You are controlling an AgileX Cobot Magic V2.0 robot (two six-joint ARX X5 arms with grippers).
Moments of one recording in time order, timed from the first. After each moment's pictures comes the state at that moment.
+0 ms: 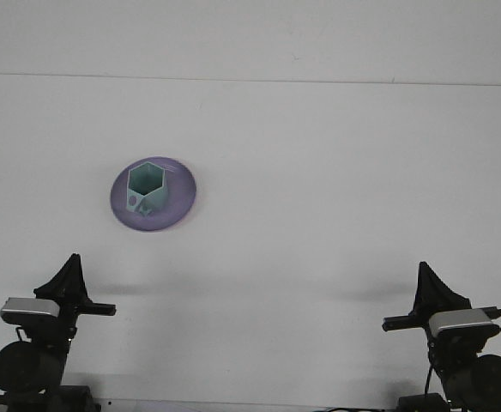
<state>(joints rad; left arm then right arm) 0.01 0.07 0.28 -0.03 0.04 0.04 0.11 0.14 0.47 -0.32 -0.02 0.02</state>
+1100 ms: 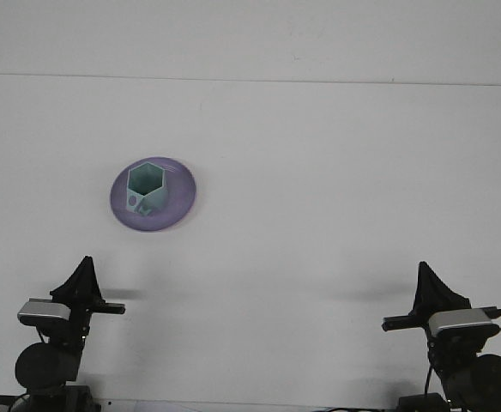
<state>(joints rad) 0.01 0.00 0.03 0.22 0.05 -0.06 0.11 0.14 0.47 -0.32 -0.02 0.02</state>
